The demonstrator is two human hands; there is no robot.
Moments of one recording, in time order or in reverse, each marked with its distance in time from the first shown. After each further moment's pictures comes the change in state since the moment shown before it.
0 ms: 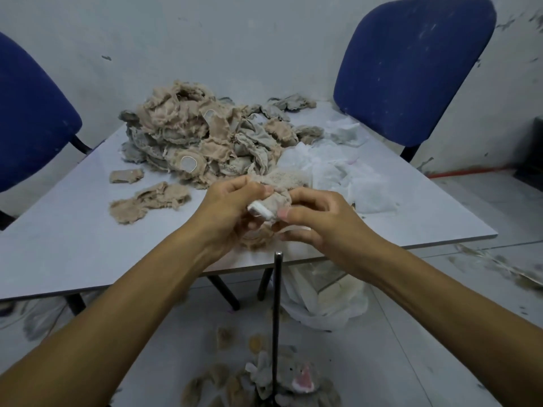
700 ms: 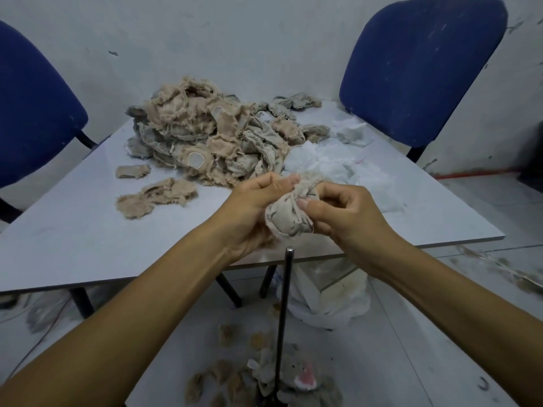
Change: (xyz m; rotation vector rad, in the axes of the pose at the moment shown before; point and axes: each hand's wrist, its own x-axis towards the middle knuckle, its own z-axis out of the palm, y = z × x) left_hand -0.004 -0.003 0.017 -0.259 -0.222 -0.050; right_hand -0.001 0.002 -0.006 -0.080 0.141 -0.154
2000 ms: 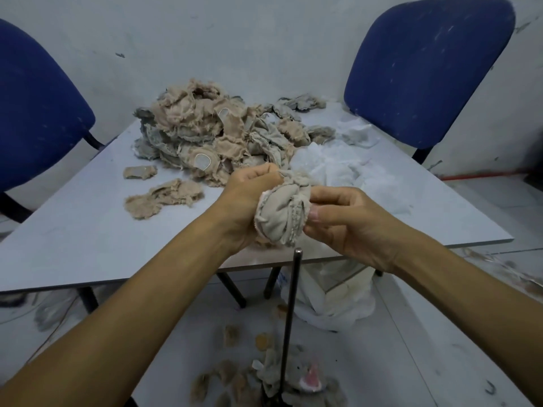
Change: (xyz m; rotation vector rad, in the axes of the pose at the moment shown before) left_hand 0.000 0.016 -0.007 0.216 0.128 0.109; right_hand 0.008 -0.007 -0.009 0.340 -0.301 0.289
